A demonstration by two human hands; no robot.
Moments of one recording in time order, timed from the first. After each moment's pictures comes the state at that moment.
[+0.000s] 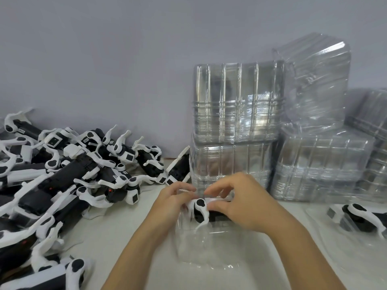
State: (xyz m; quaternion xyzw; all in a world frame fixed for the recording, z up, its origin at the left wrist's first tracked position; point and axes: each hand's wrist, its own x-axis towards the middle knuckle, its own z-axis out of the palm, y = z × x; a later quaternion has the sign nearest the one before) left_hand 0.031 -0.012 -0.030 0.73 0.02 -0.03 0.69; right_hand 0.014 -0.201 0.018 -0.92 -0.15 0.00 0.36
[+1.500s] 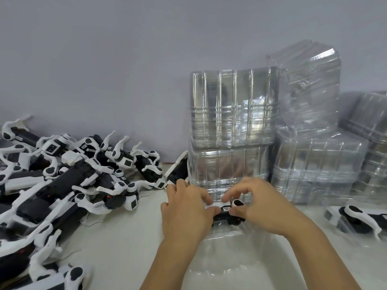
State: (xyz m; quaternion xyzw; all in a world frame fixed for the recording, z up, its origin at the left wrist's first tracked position) left_hand 0.005 -0.062 0.003 0.96 0.02 0.09 0.27; right_hand 0.019 -0.236 0.012 -0.93 -0.12 -0.01 0.35
